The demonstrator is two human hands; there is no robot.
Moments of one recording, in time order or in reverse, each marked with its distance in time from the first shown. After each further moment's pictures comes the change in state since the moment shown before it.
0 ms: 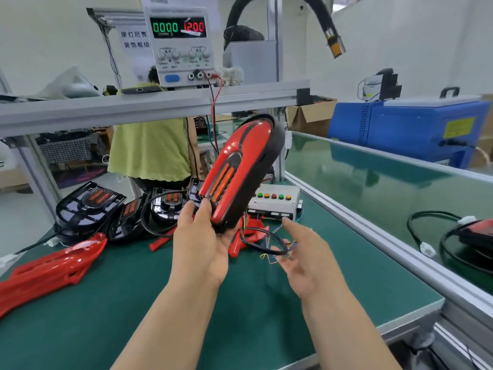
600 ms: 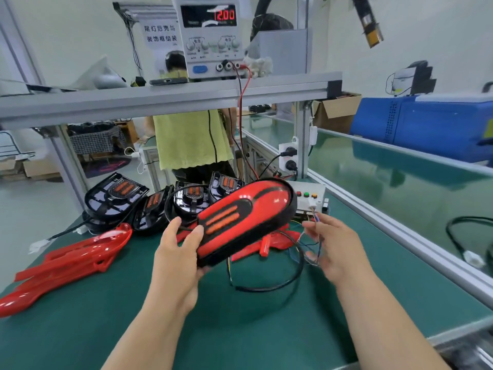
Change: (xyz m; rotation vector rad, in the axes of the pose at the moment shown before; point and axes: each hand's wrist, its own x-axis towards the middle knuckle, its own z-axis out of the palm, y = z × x) left_hand 0.020 0.014 -0.096 0.427 0.142 0.109; right_hand 0.047 0.005 -0.007 -0.278 0.033 -0.077
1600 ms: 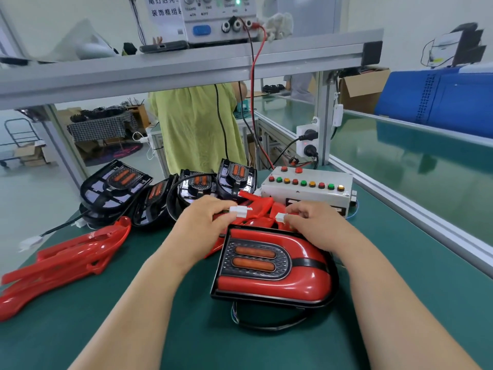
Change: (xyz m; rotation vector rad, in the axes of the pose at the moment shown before) left_hand 0.085 0.003 0.015 0.979 -0.389 0.420; right_hand 0.069 0.004 0.043 -1.055 -0.437 -0.315
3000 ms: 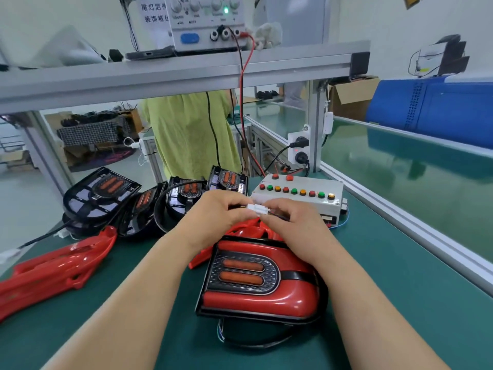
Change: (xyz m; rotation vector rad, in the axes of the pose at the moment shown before) left_hand 0.043 0.027 0.013 -0.179 -0.194 0.147; right_hand -0.005 -0.018 0.008 0.234 0.158 -0.248
